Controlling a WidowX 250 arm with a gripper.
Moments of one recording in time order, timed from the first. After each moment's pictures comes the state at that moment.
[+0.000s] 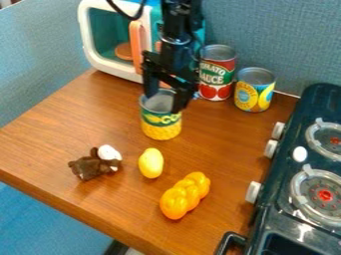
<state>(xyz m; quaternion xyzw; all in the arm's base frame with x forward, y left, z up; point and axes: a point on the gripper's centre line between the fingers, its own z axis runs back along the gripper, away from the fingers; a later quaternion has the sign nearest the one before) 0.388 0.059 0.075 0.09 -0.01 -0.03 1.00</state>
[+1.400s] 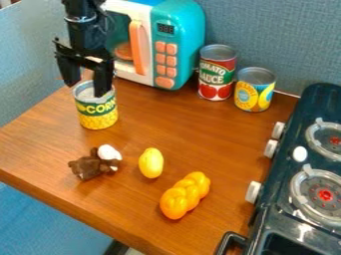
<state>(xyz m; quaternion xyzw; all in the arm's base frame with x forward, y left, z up) 0.334 0.143 0.098 0.04 -0.02 0.06 1.00</state>
